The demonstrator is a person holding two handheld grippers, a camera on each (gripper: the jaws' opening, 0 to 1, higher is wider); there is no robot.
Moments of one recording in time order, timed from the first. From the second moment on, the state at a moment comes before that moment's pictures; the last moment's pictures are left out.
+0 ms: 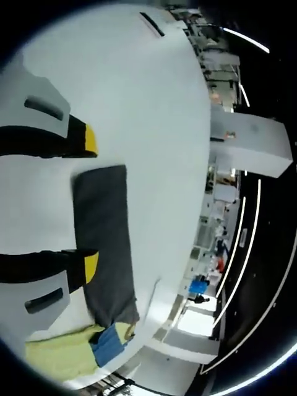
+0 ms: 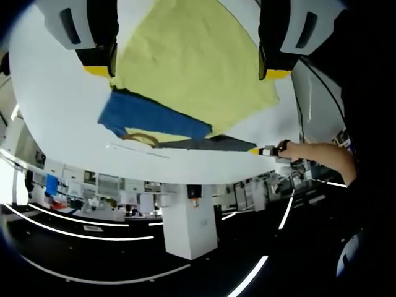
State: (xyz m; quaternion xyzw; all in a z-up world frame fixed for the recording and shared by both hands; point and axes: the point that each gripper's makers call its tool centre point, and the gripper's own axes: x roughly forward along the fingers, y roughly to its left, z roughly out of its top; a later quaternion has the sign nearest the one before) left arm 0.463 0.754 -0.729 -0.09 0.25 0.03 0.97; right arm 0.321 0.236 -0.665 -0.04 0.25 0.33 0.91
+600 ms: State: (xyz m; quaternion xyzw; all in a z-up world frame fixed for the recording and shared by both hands) left arm 0.457 0.773 -0.744 -0.07 0.28 0.08 0.95; right arm 0.319 0.238 -0.666 -0.04 0.26 0.32 0.91
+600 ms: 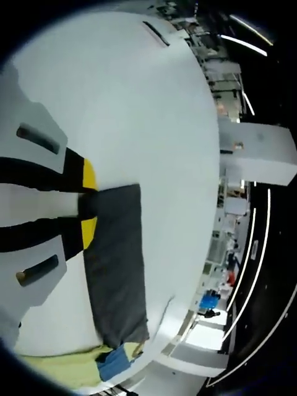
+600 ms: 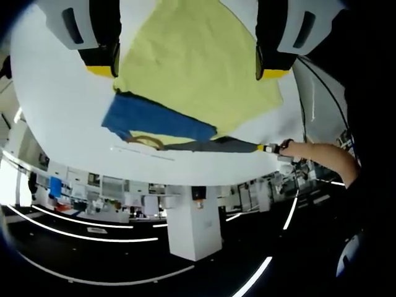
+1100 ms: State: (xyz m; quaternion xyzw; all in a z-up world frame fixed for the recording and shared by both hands) left arm 0.463 0.773 -0.743 -0.11 0.29 0.09 0.95; right arm 0.316 0.237 -0.666 -0.03 0.26 0.31 0.92
